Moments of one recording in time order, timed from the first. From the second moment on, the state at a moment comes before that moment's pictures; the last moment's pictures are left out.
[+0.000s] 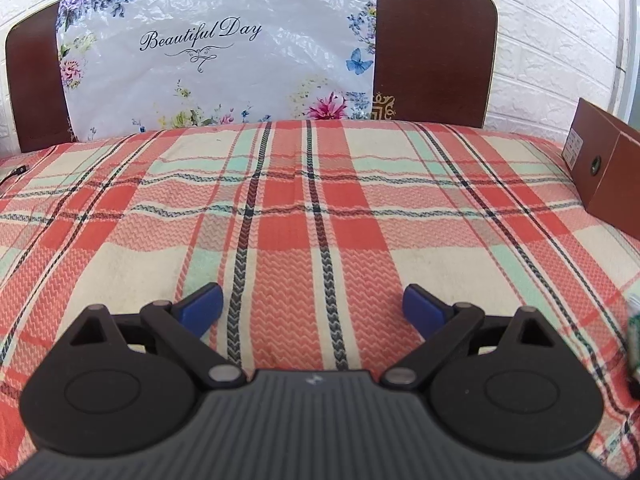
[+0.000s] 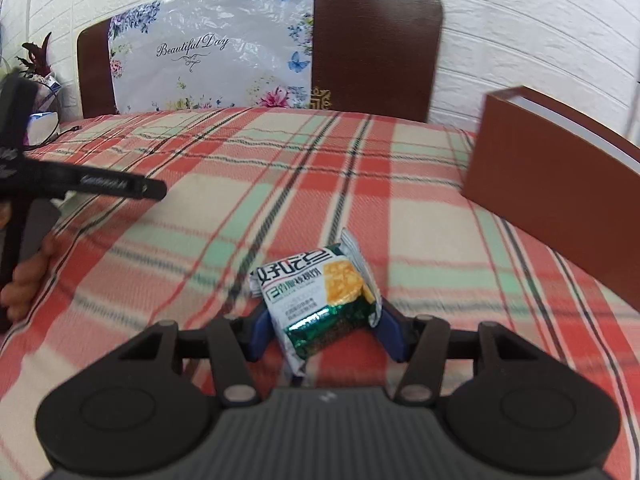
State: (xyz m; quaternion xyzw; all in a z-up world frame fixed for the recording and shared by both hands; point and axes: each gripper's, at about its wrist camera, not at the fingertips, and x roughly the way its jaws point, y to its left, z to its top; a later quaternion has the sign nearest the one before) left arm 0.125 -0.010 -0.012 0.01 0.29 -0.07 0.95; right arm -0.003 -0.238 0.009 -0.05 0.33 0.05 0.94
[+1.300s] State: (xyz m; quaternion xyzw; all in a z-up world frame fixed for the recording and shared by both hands) left arm 0.075 -0.155 0.016 -0.10 0.49 -0.34 0.80; right arm -0.024 -0.266 0.009 -0.04 0.31 0.09 0.95
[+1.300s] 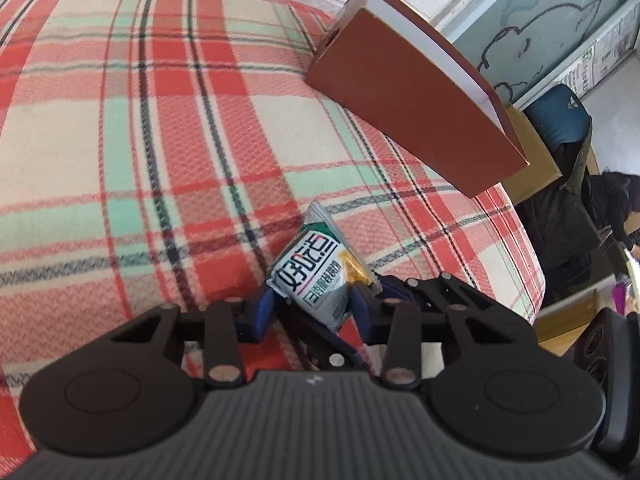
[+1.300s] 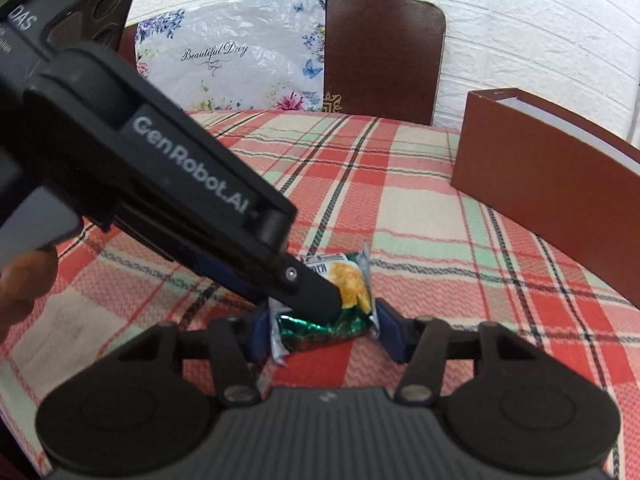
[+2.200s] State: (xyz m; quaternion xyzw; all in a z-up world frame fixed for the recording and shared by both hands) left arm 0.200 -0.337 0.089 0.05 0.31 -0.30 0.90; right arm 0.108 -0.414 0.036 0.04 0.08 -0.12 0.99
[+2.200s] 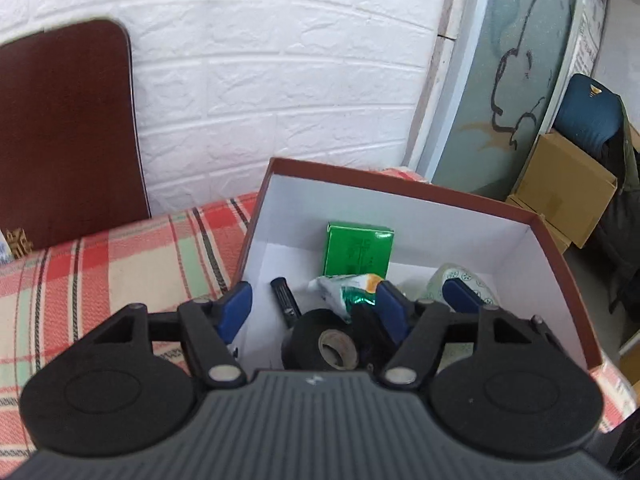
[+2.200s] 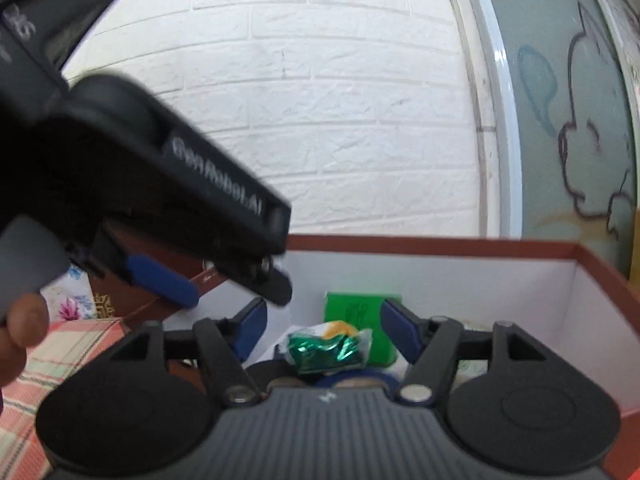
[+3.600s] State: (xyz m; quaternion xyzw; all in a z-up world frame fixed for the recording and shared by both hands) left arm -0.016 -0.165 0.064 0.10 0.30 -0.24 0.92; right arm -0.116 -0.321 0.051 0.20 0.26 -0.14 0.93
